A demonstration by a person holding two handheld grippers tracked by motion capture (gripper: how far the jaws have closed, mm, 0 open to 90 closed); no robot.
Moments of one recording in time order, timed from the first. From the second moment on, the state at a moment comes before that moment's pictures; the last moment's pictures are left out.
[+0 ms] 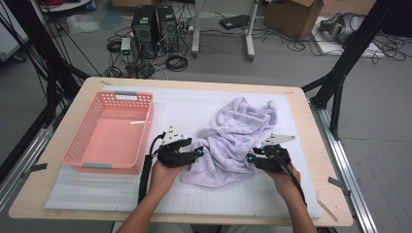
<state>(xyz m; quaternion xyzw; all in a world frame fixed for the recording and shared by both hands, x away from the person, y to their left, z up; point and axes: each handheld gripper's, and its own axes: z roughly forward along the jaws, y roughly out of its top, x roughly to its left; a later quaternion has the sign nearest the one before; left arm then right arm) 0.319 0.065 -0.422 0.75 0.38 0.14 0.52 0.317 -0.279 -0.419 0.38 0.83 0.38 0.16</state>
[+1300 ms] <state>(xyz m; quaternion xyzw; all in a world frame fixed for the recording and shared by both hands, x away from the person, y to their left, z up) 0.291 0.071 -0.450 0.82 0.35 0.10 0.45 0.324 -0.254 -0.445 0.44 0.80 0.37 0.15</state>
